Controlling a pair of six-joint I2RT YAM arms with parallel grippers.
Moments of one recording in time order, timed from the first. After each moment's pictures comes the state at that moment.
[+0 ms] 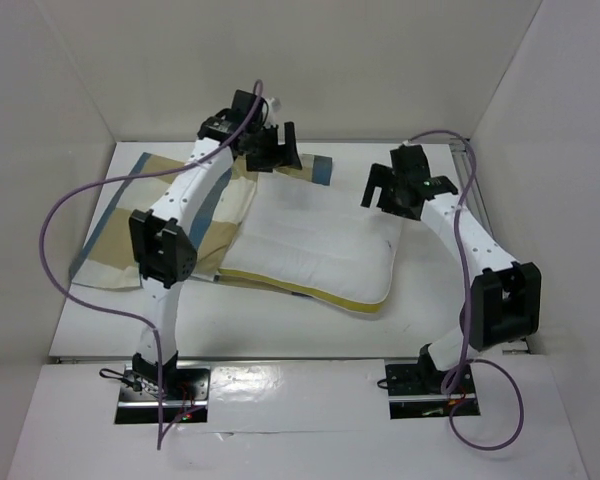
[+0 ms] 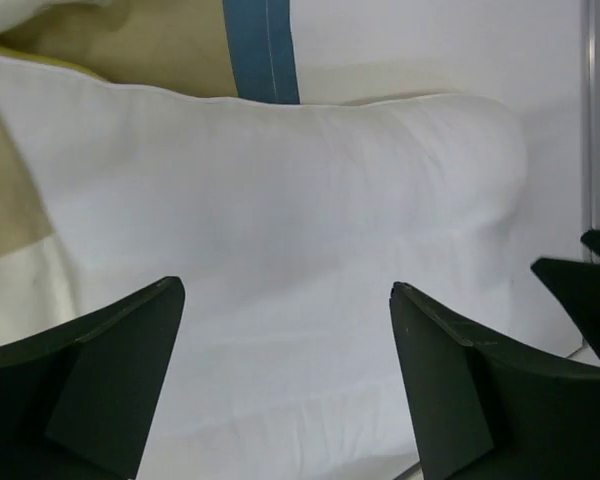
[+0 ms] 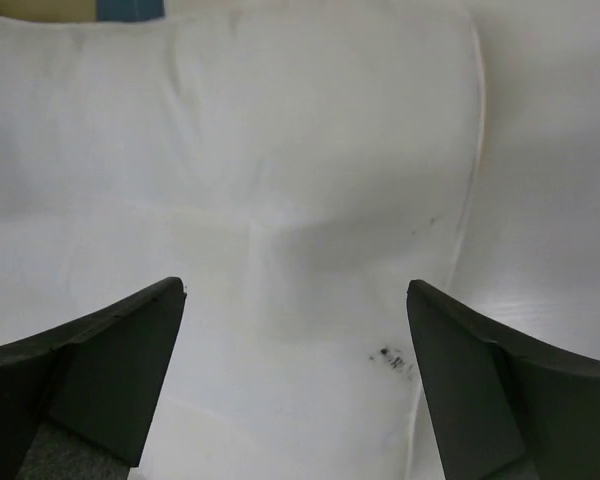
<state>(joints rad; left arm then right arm) -0.37 2.21 2.31 -0.91 0.27 -0.40 0.21 1.51 1.24 -0.60 0.06 0.49</state>
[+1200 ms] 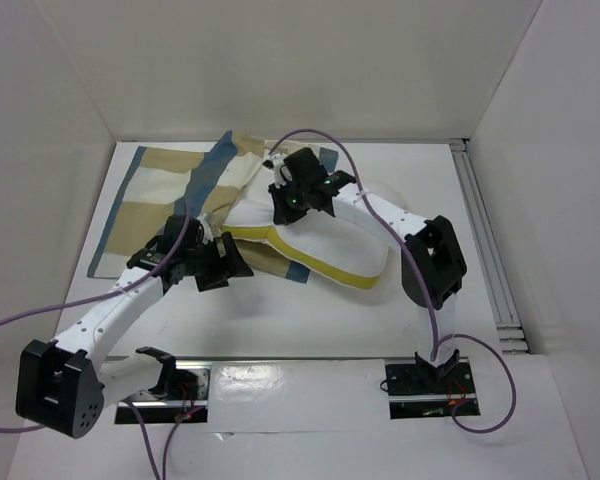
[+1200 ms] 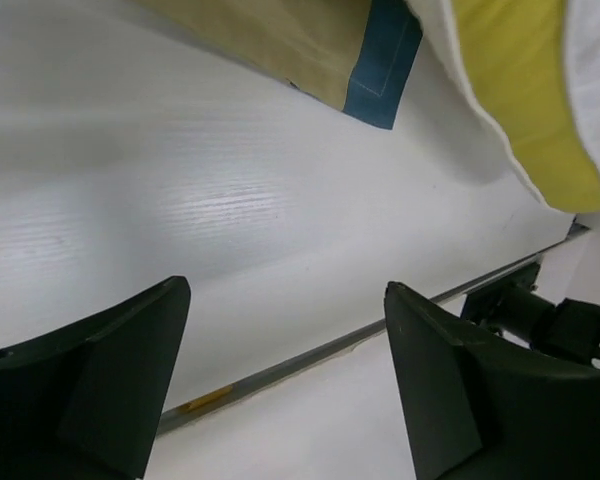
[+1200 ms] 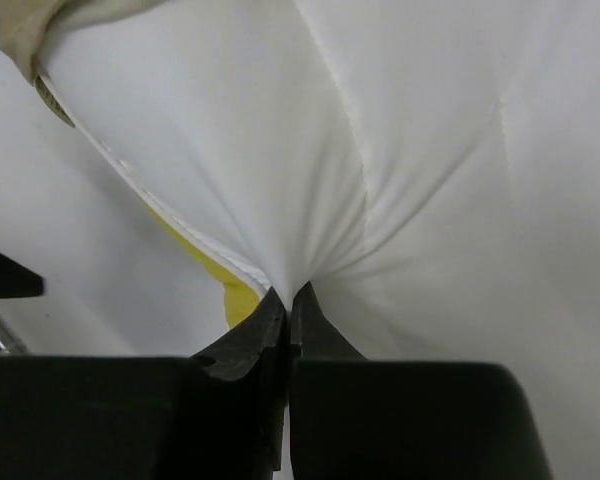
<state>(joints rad) -0.28 1.10 0.76 -0.57 0.35 -0.65 0.68 1.95 1.66 -0.50 -0.25 0.10</state>
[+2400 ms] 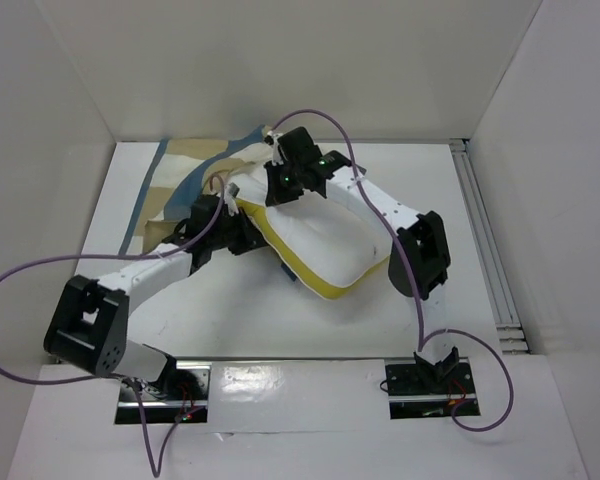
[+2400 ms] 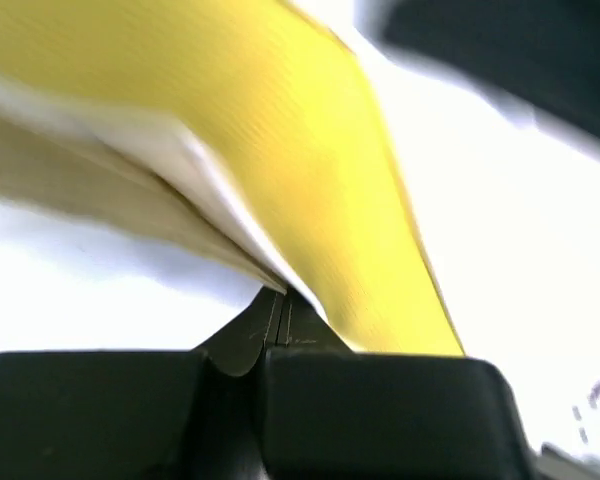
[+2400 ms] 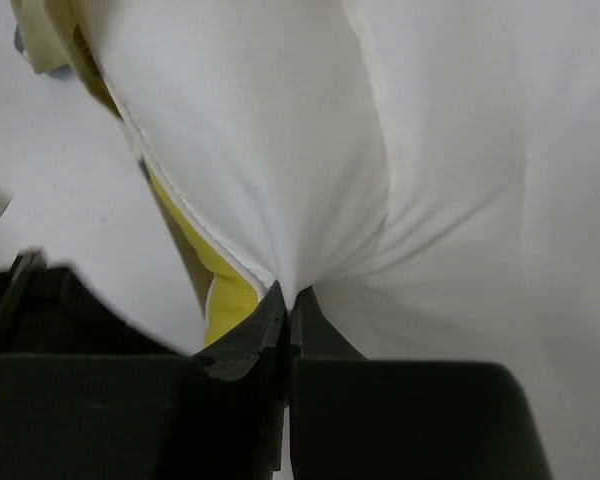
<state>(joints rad) -0.36 1.46 0.81 0.02 0.36 -0.78 0.65 2.05 1.91 -0.62 -0.24 0.29</state>
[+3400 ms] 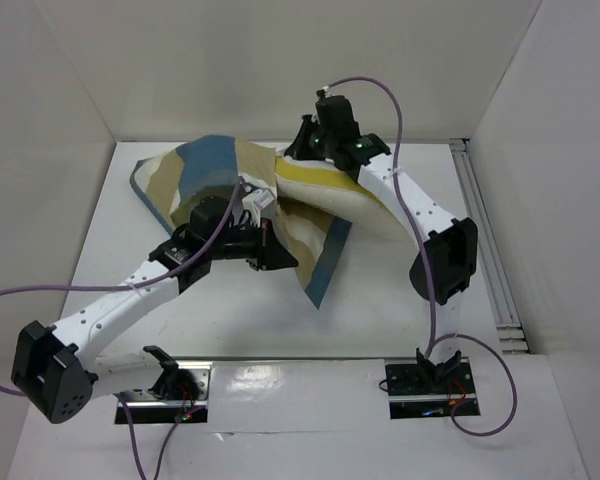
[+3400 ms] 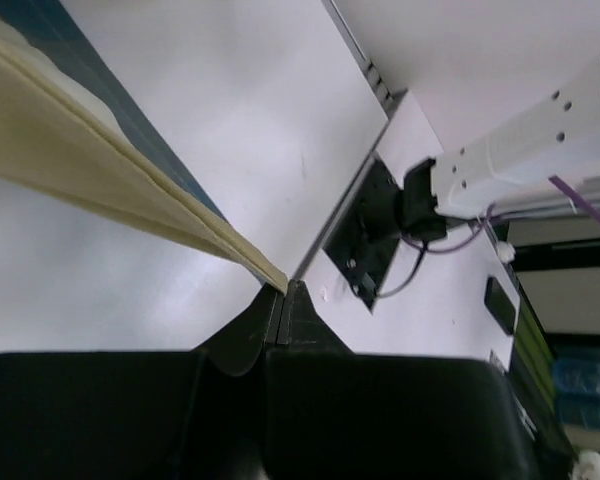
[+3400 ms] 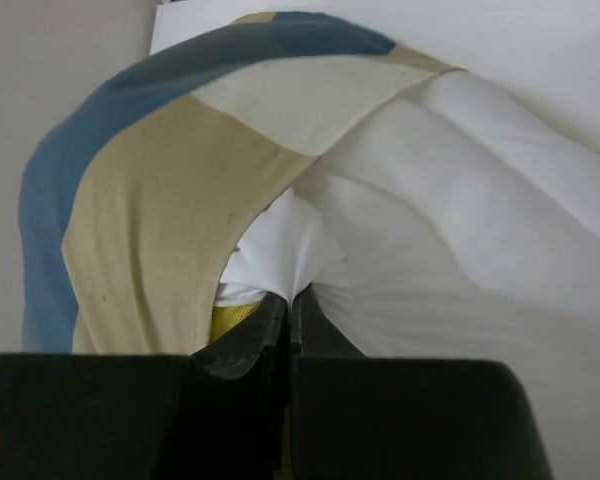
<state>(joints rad) -0.59 1.18 0.90 -0.12 0.61 -0.58 0.50 1.98 2.00 -0.51 -0.12 0.66</state>
